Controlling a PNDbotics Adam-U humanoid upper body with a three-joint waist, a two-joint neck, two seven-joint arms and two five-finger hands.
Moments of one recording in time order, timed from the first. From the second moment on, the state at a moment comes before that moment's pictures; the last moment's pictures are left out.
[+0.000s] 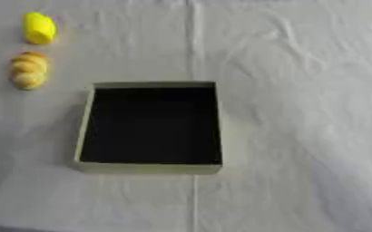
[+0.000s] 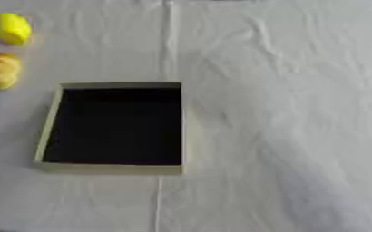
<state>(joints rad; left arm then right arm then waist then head) -0.38 0.97 0.07 -1.86 -0.26 0.34 0.22 -0.40 -0.57 -0.03 -1.98 -0.02 -0.20 -0.38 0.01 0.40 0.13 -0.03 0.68</state>
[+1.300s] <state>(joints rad) -0.66 0.91 -0.12 -1.30 -0.49 0.31 -0.41 -0.40 -0.57 -0.02 -1.98 -0.03 -0.19 -0.37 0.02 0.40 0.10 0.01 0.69</state>
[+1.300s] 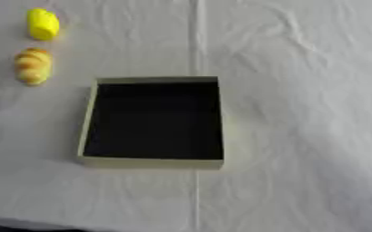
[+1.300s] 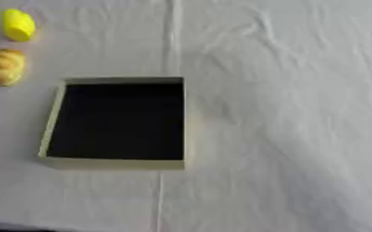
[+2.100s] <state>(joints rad) -0.75 0.77 -0.16 -1.15 -0.59 0.35 -0.33 -0.40 -0.56 -0.01 -1.98 -0.05 -0.19 -0.36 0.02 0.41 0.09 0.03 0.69</state>
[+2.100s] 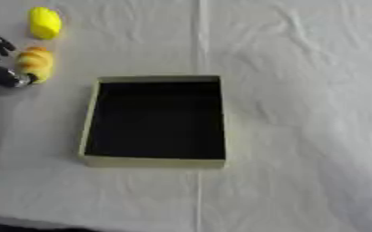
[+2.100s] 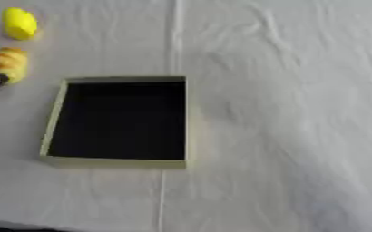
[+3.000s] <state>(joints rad) -0.69 0.81 -0.15 -1.41 -0.59 0.39 -0.24 -0.40 -0.55 -0.01 -1.98 -0.05 -0.19 -0.36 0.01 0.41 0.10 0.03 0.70</state>
